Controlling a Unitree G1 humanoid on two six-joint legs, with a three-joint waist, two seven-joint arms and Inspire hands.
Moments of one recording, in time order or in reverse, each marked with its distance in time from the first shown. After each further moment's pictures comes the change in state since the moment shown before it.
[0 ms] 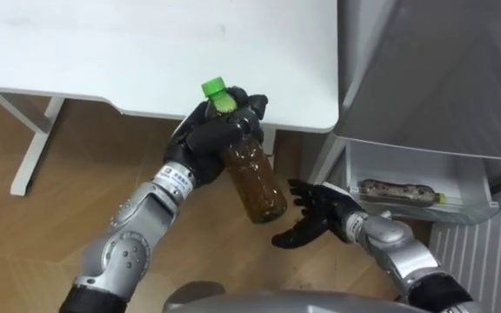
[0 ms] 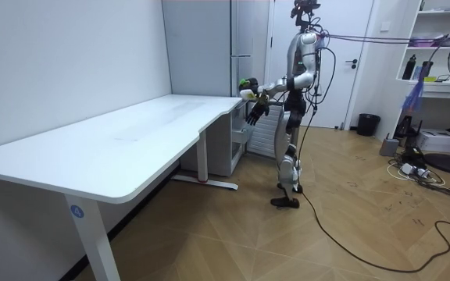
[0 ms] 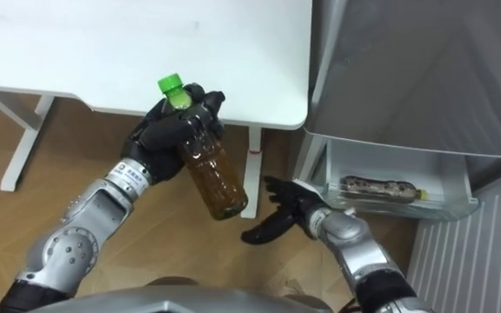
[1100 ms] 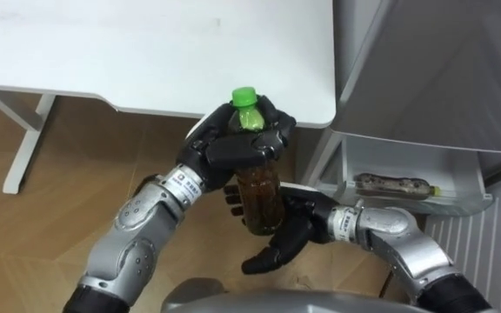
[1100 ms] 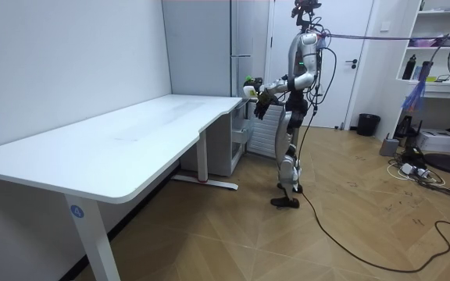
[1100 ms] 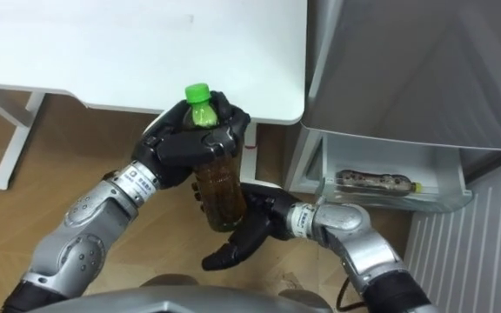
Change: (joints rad) left arm -0.002 0.021 -0.121 0.000 0.178 -0.119 -0.129; right arm 0.005 -0.072 0.098 -0.159 0.201 0.010 0.375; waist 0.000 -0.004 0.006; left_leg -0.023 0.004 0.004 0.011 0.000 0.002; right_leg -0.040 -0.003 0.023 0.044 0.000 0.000
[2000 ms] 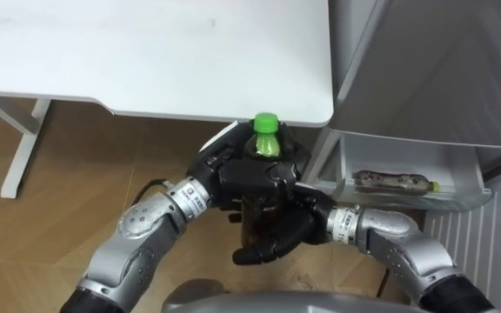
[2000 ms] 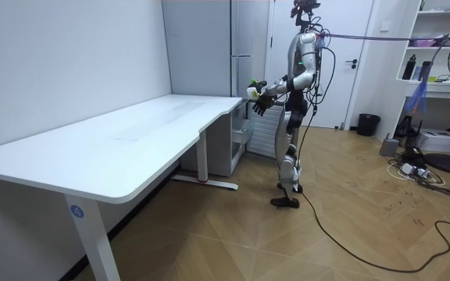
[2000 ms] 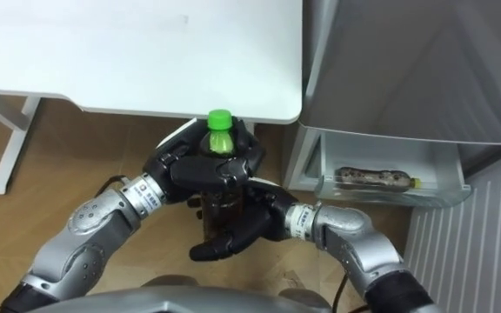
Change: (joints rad) left arm 0.000 0.044 -0.068 0.028 0.092 -0.041 -0.057; right arm -0.003 -0.008 0.017 0.000 0.239 0.020 -0.009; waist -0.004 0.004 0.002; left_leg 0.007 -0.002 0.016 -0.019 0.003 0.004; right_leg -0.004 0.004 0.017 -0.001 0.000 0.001
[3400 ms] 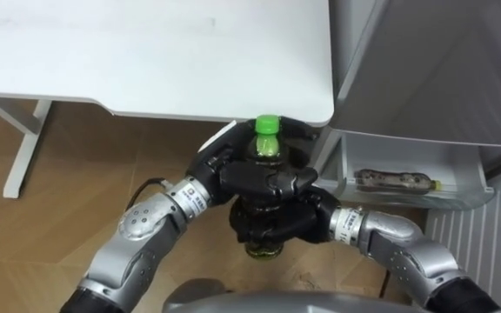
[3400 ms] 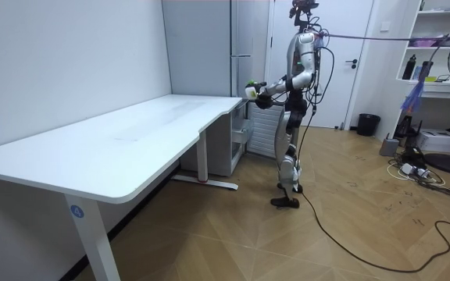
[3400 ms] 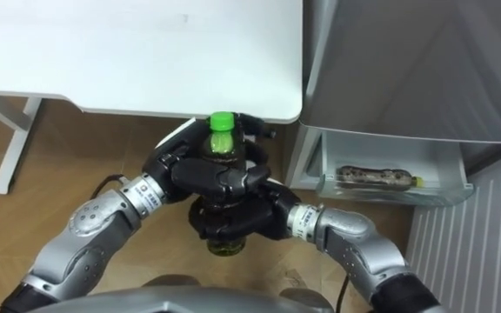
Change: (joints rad) left arm -0.003 0.010 -0.010 -0.023 0.046 -0.035 0.092; right arm 0.000 -0.041 0.055 0.000 0.137 -0.061 -0.050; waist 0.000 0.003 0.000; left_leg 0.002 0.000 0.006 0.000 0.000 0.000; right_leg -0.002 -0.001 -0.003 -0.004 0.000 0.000
